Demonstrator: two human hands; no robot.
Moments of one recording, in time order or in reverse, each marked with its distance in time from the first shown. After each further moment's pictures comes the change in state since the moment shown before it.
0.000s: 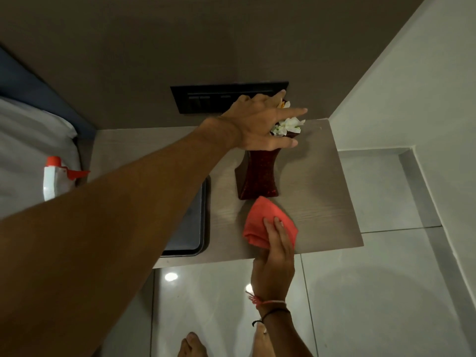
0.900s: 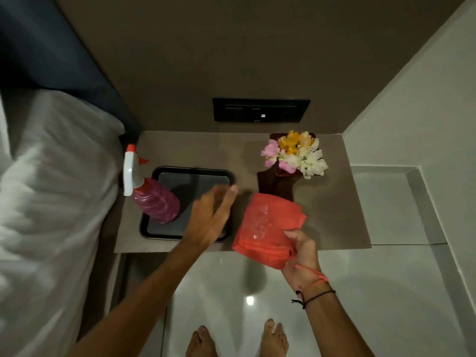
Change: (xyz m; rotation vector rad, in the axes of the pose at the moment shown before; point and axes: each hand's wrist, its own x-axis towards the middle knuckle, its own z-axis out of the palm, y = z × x) left_hand -0.216 0.037 0.102 -1.031 0.557 -0.646; right_hand 0.025 -0.048 -0.049 1.163 -0.397 1.080
